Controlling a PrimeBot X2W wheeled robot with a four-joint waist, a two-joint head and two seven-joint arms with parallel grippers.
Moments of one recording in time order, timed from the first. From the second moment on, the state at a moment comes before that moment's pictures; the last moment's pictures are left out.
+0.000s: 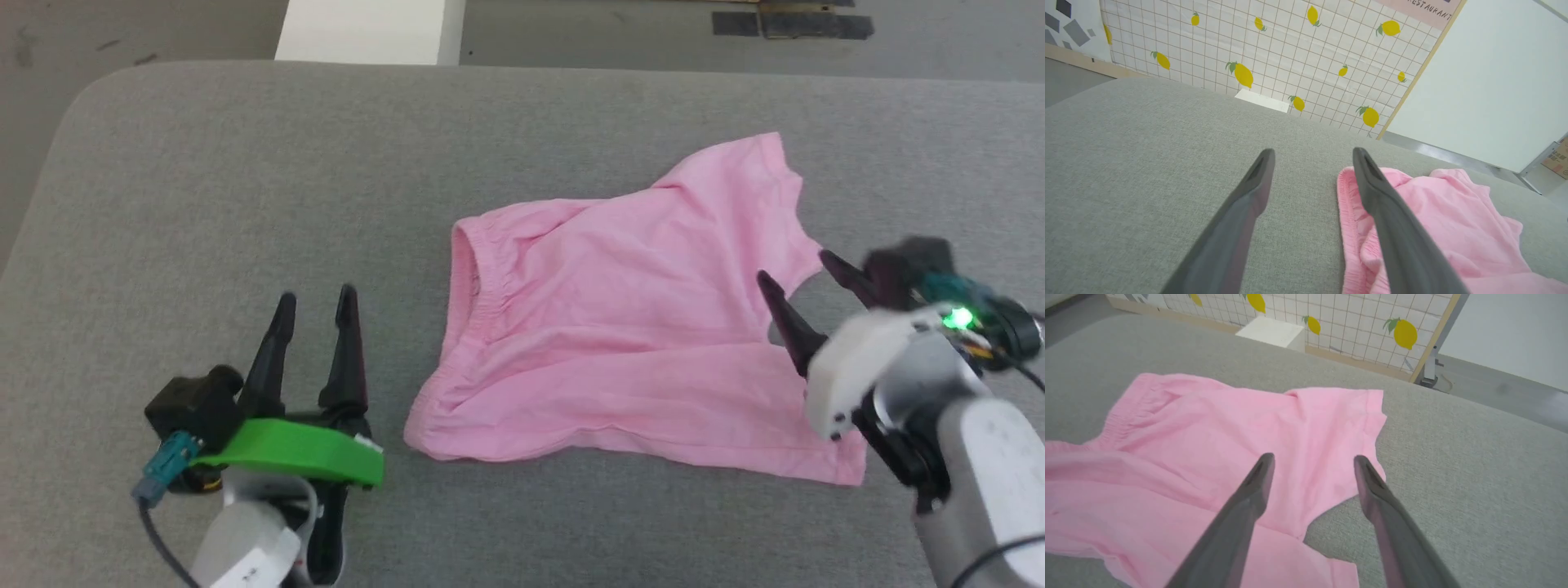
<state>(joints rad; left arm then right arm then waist) -0.12 0.13 -0.14 0.01 -0.48 -0.01 -0.19 -0.29 -0.23 0.12 0.02 0.21 0.13 0.38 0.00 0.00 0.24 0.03</state>
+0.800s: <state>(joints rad) -0.24 0.05 -0.15 0.04 -0.40 -0.03 -0.26 -0.89 -0.33 0.26 0.51 0.20 0.13 0.53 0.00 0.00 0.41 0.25</state>
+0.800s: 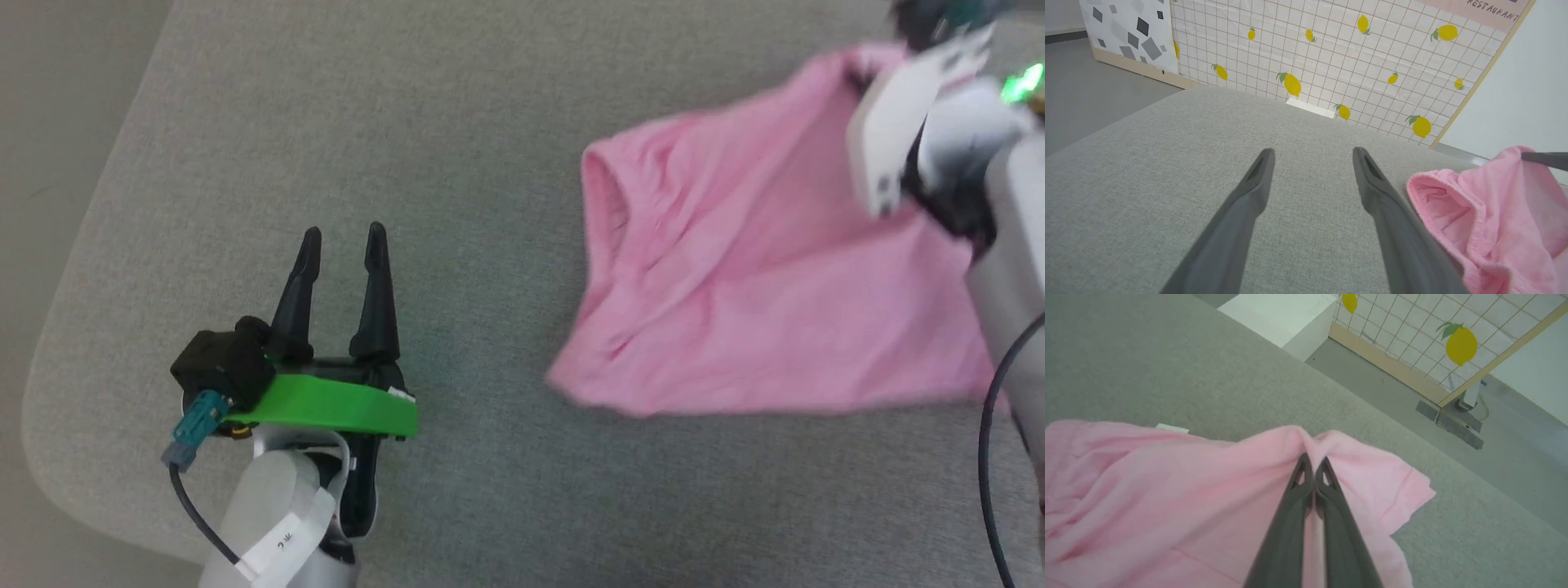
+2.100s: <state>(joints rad) -0.25 0.11 -0.44 0.17 -0.40 -0.11 0.17 -0.14 -0.06 -0.04 0.00 0.21 0.13 0.08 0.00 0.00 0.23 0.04</state>
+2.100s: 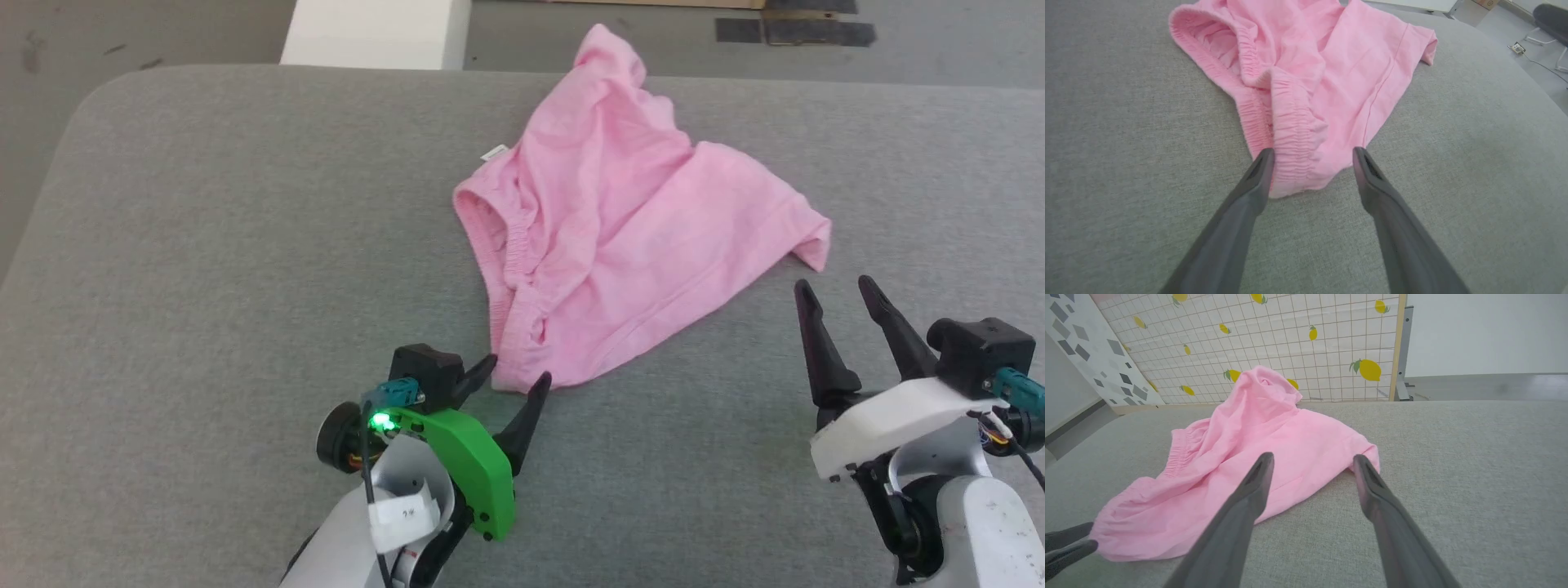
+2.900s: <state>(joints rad) -0.15 0.23 -0.22 0.11 -0.48 0.06 0.24 -0.12 -0.05 -0.05 -0.02 0.17 0.13 0.15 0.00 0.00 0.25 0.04</state>
